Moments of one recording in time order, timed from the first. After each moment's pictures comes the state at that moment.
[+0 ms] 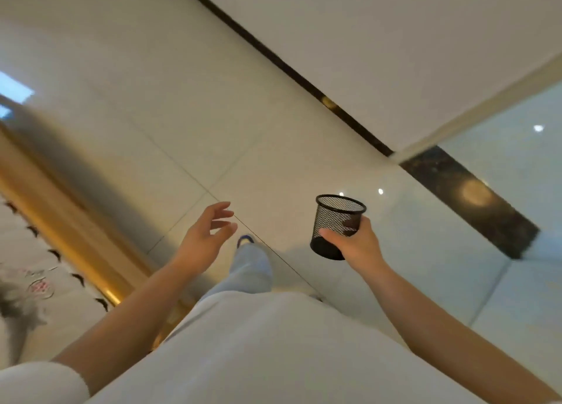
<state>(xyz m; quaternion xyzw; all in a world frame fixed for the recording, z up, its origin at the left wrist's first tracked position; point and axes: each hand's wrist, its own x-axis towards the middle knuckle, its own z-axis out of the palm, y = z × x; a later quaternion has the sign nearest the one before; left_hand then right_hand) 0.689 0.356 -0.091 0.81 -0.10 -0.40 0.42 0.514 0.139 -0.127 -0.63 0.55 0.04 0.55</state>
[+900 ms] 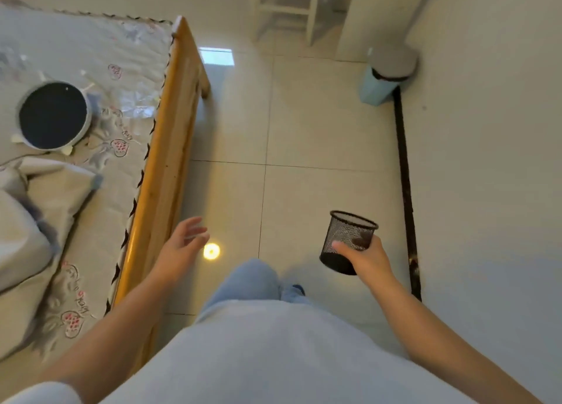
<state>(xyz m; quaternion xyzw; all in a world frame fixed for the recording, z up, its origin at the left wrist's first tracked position) 1.235 0.531 -0.078 0.77 0.31 -0.14 0.54 1.314 0.206 -0.109 -0.80 0.24 0.24 0.50</state>
